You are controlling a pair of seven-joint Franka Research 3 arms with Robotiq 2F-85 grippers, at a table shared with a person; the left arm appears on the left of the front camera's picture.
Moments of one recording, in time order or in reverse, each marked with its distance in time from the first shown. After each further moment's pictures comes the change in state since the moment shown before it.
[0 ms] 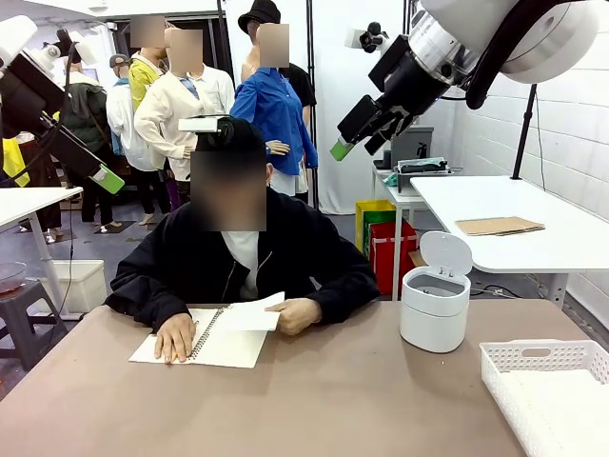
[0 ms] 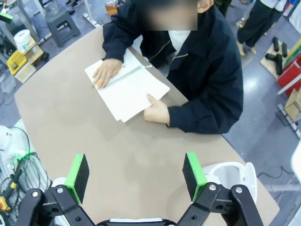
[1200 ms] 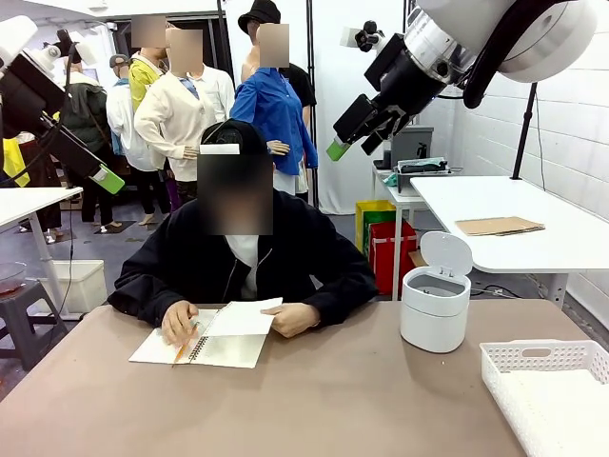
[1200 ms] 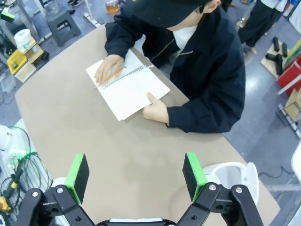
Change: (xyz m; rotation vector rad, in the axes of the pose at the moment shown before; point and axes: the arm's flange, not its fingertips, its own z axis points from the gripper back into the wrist) left arm 0.000 0.000 0.000 0.000 0.000 0.000; right arm 0.001 0.006 -0.001 -0.001 0.004 0.003
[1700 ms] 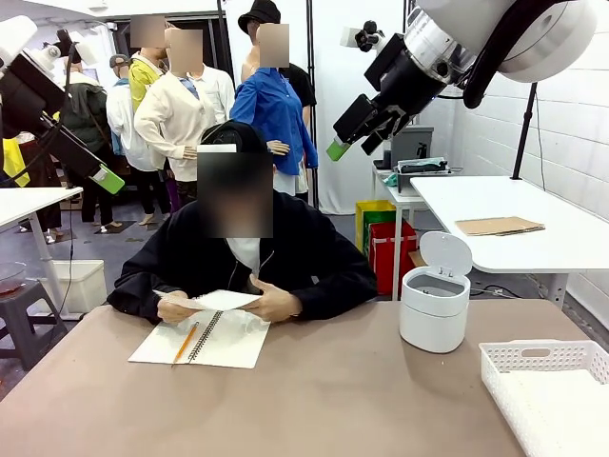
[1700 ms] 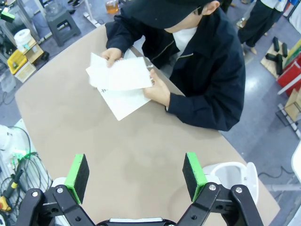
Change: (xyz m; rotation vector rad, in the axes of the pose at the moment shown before) left arm 0.000 0.000 0.000 0.000 0.000 0.000; right arm 0.000 0.000 0.000 0.000 0.000 0.000
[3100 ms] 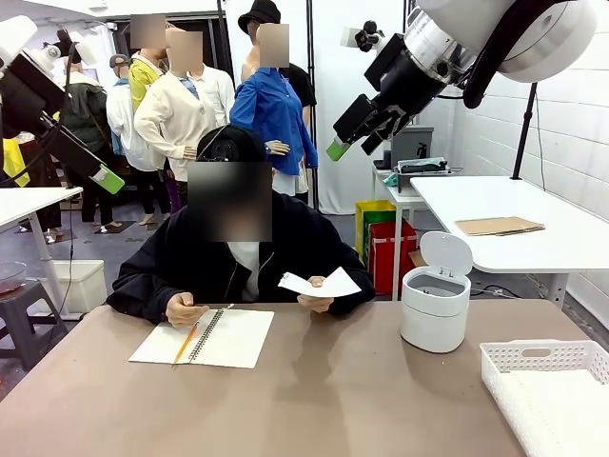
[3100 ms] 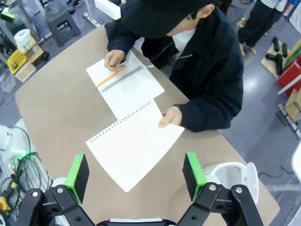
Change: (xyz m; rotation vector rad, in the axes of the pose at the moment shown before) left arm 0.000 0.000 0.000 0.000 0.000 0.000; right arm 0.000 0.000 0.000 0.000 0.000 0.000
